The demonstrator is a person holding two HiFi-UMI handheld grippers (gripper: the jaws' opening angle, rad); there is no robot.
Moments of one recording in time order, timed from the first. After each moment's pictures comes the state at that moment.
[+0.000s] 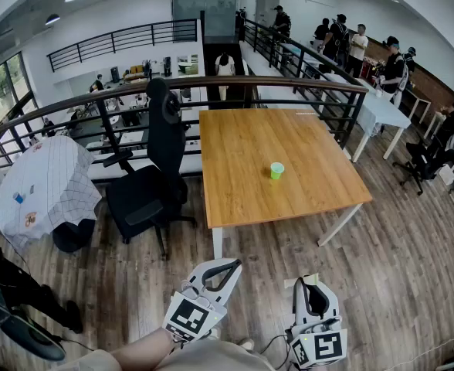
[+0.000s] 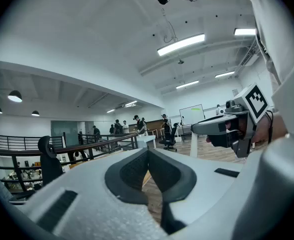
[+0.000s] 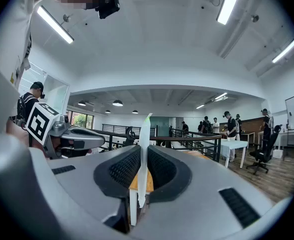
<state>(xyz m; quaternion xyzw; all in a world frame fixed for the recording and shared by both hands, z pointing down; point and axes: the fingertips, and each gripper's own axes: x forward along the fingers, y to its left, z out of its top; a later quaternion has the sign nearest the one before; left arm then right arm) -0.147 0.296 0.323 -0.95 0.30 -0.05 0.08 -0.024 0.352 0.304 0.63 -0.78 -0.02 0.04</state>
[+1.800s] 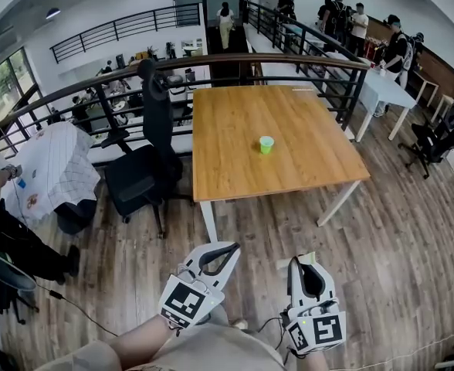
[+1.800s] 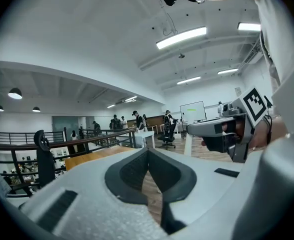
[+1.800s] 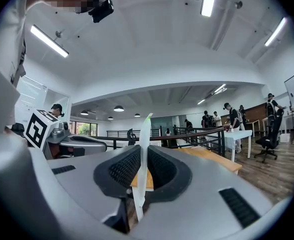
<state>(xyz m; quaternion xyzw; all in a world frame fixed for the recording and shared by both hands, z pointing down) -0.058 0.339 0.345 -0.95 0.31 -0.07 0.06 0.056 0.381 0.328 0.61 -0.79 0.02 -0.01</state>
